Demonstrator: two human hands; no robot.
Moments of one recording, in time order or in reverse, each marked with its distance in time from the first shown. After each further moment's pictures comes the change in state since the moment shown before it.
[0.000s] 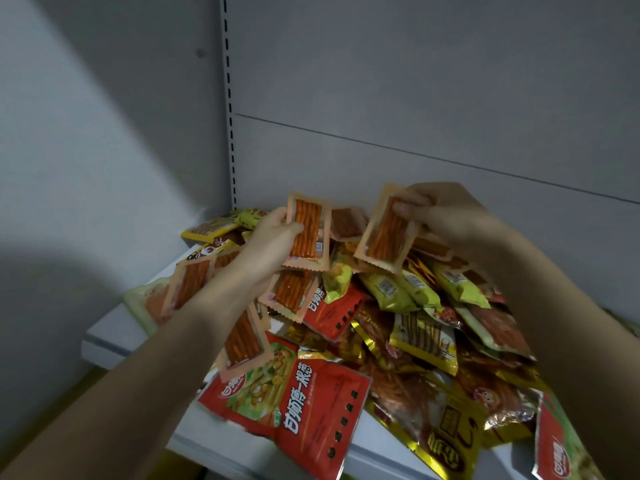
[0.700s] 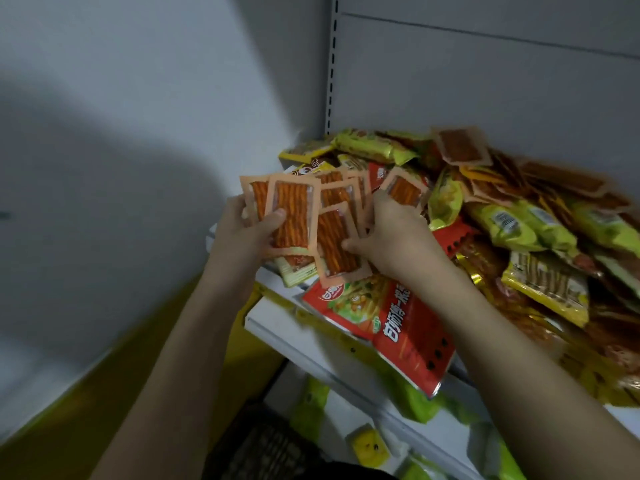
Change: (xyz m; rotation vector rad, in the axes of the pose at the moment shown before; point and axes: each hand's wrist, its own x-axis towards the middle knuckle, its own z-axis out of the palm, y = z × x) left_hand -0.107 -0.077 -0.121 -0.118 0.421 0.021; right_hand -0.083 -0.033 0.189 -0.424 -0.242 -0.086
